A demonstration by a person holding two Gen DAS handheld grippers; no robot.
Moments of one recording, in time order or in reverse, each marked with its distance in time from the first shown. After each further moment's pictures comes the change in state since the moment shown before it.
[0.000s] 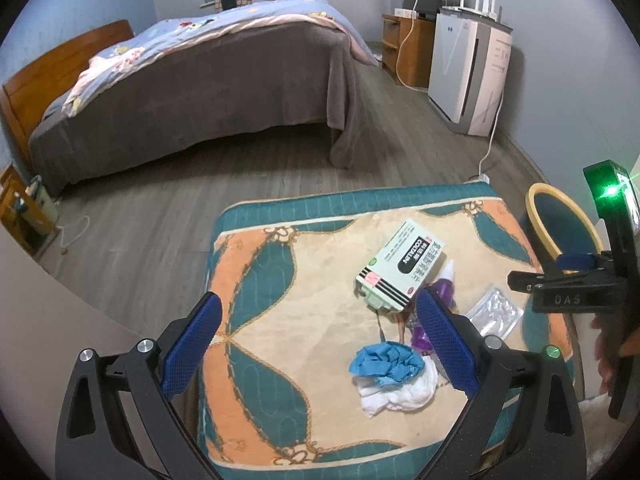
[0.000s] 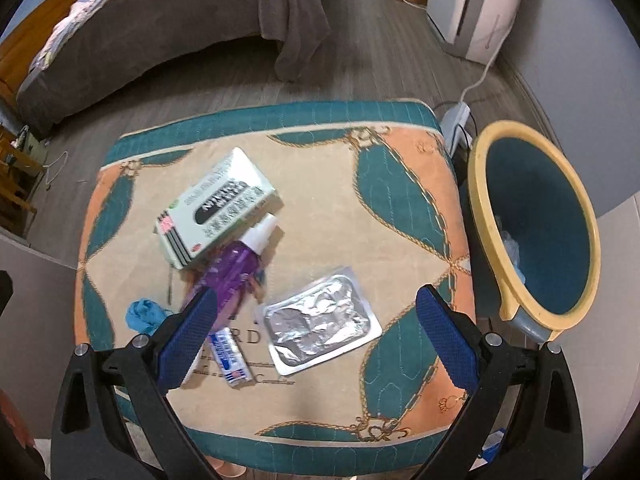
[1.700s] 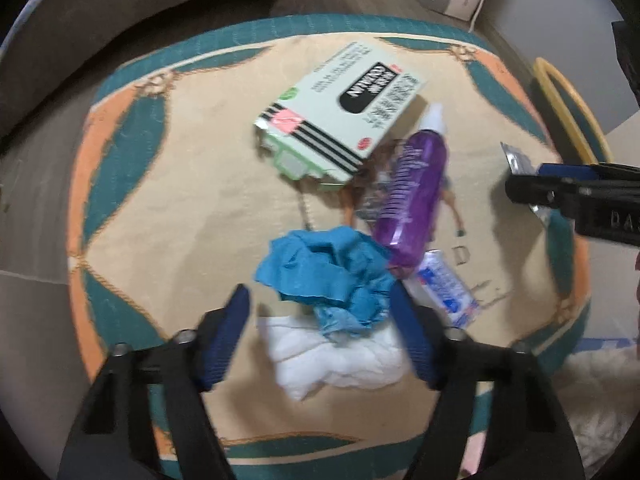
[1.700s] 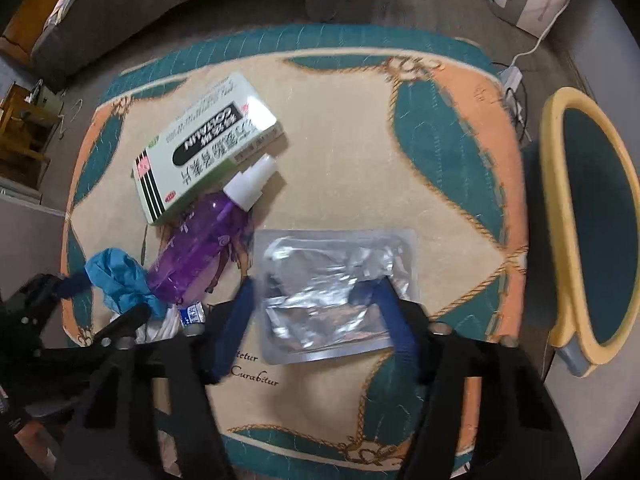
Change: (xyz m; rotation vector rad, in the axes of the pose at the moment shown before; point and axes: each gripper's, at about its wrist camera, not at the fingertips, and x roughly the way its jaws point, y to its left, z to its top) left arm 0.129 -0.059 -0.060 0.042 0.440 -0.184; right arm 0.064 -0.010 0.013 -0.102 0.182 0.105
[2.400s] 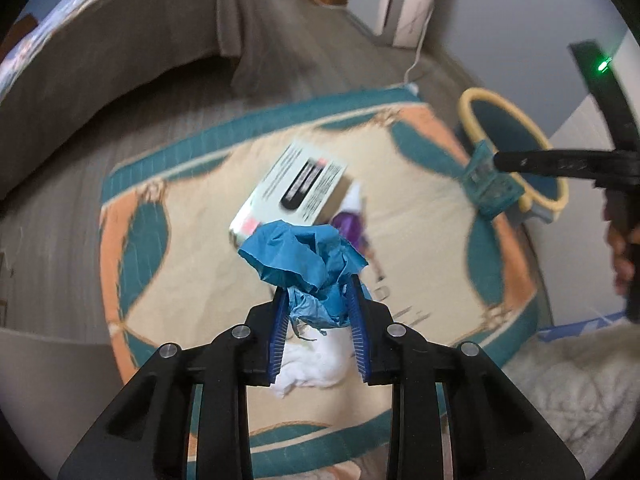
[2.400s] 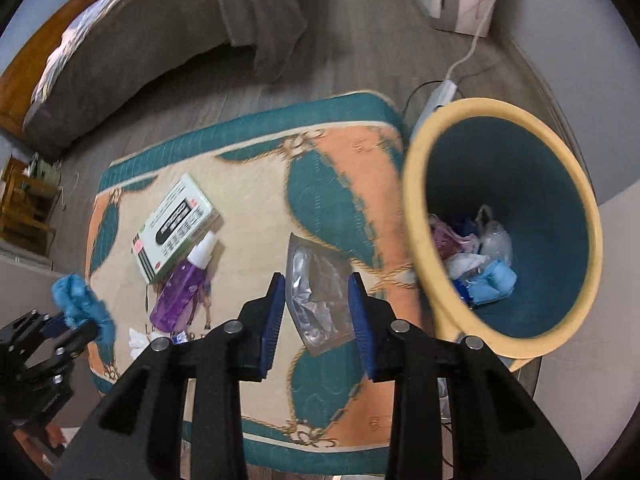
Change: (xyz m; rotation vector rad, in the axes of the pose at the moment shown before) left arm -0.092 -0.040 0.024 0.161 -0.150 -0.014; right arm -0.073 -0.079 -0.012 0.181 -0.152 0.028
